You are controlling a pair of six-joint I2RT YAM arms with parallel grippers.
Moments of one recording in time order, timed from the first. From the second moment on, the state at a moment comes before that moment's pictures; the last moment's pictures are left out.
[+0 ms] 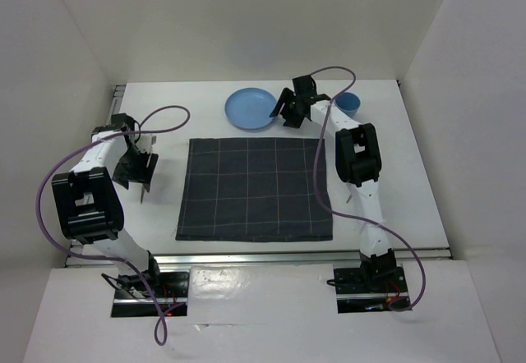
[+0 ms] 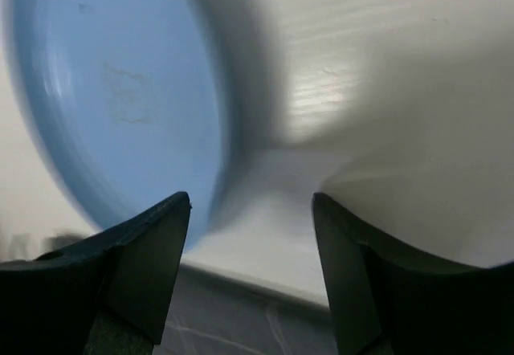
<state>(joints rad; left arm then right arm) 0.23 1.67 1.20 -0.95 -0.05 0.31 0.30 2.43 2.04 -0.41 -0.14 0.72</state>
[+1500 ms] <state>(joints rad) 0.28 1.68 1.18 -0.93 0.09 0.31 0.52 1.70 1.05 -0.60 -0.20 0.47</state>
